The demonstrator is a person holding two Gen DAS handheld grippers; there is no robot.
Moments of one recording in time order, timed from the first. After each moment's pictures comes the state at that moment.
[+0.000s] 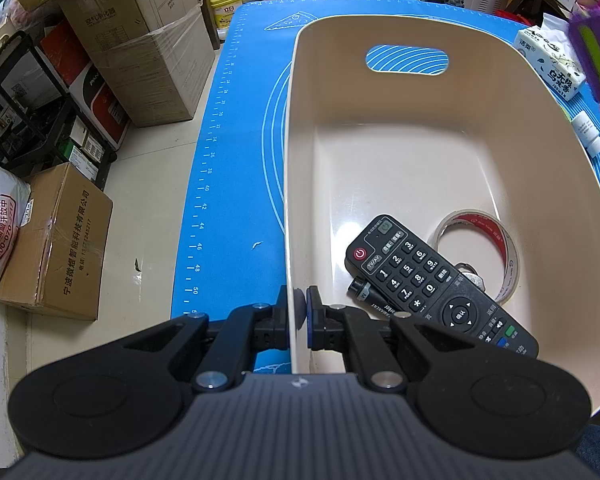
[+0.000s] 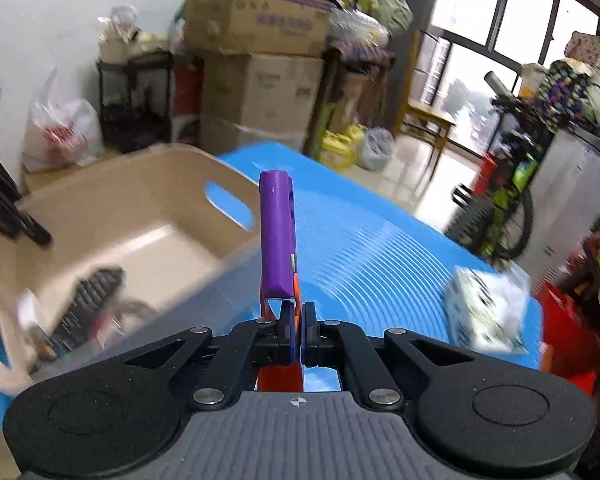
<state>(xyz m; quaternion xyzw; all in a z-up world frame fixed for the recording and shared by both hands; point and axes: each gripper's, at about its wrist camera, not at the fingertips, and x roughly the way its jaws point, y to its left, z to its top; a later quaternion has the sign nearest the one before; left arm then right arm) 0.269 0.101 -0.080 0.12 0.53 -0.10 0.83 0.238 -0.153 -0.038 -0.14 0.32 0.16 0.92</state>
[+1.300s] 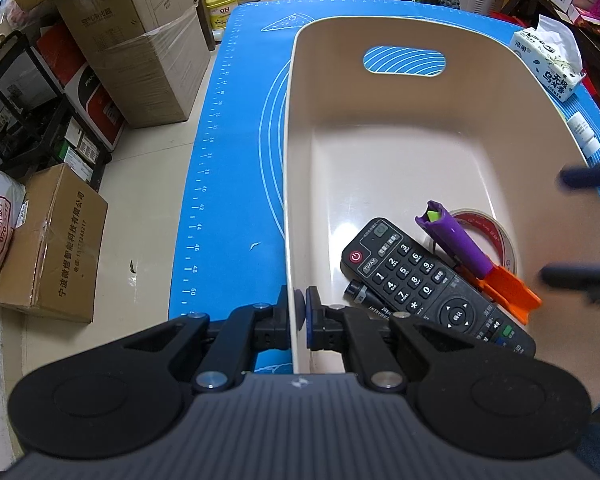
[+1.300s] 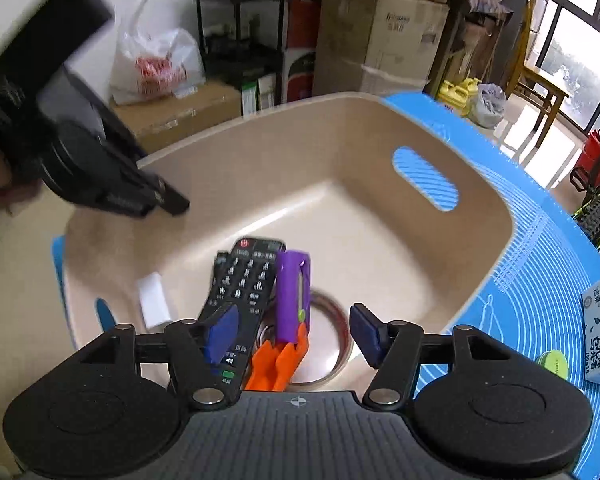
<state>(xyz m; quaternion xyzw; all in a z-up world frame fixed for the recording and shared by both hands) 0.271 0.101 -0.081 0.12 0.53 -0.11 0.83 0.241 -0.054 -0.053 -0.15 0.43 0.27 0.85</state>
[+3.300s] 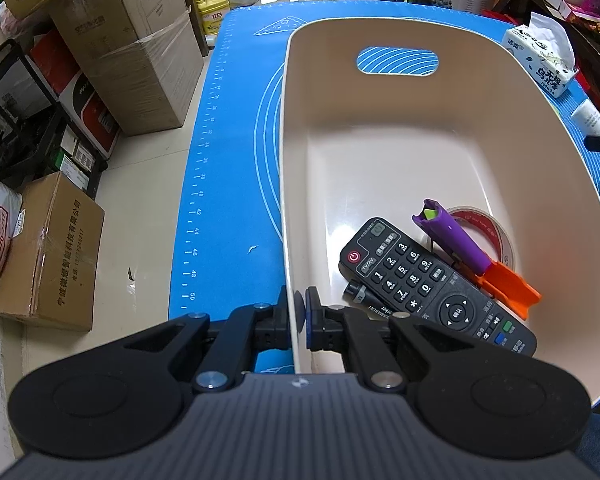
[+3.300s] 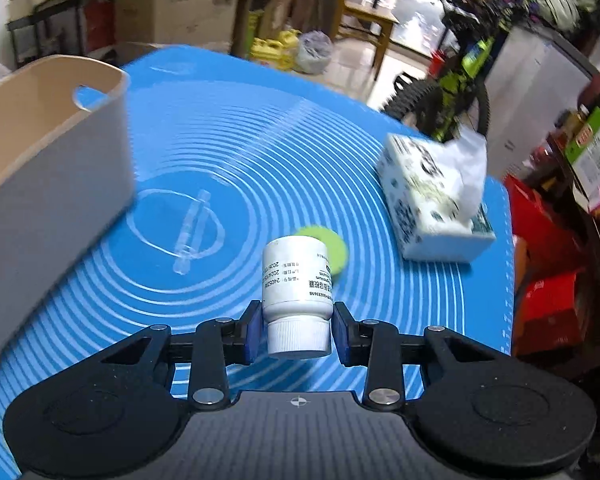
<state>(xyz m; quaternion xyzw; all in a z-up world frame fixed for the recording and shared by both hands) 0.270 0.101 -0.080 0.13 0.52 -0.12 0.83 0.275 -0.237 -0.106 -0.12 0.44 0.05 0.89</state>
